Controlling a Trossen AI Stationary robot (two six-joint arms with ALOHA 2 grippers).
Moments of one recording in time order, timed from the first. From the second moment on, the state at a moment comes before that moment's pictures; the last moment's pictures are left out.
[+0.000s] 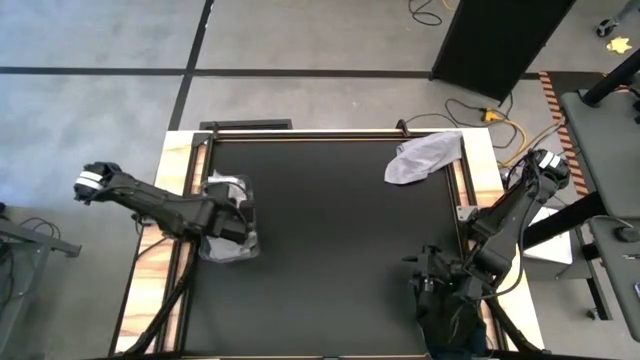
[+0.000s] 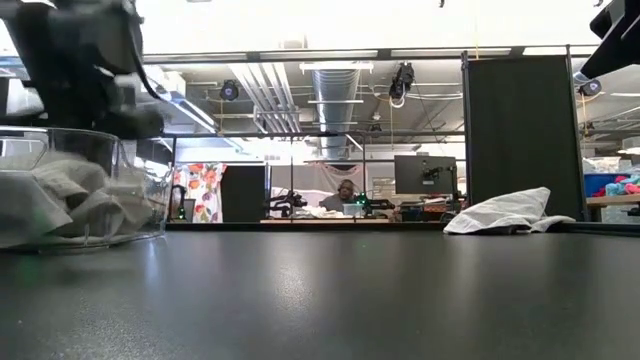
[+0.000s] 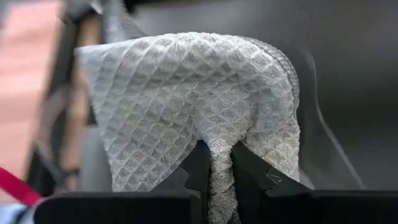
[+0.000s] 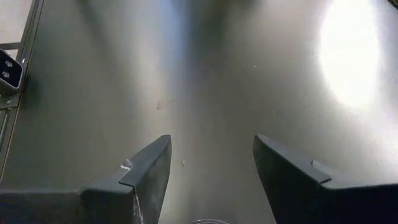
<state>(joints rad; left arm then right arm) -0.24 1.18 0.69 -1.23 -0.74 -1.75 0.91 1.27 0.84 -0.68 0.73 0.93</state>
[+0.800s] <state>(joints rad) 0.24 1.24 0.60 -0.95 -0.18 -0.89 0.91 1.27 0.82 -0.69 0.74 1.03</state>
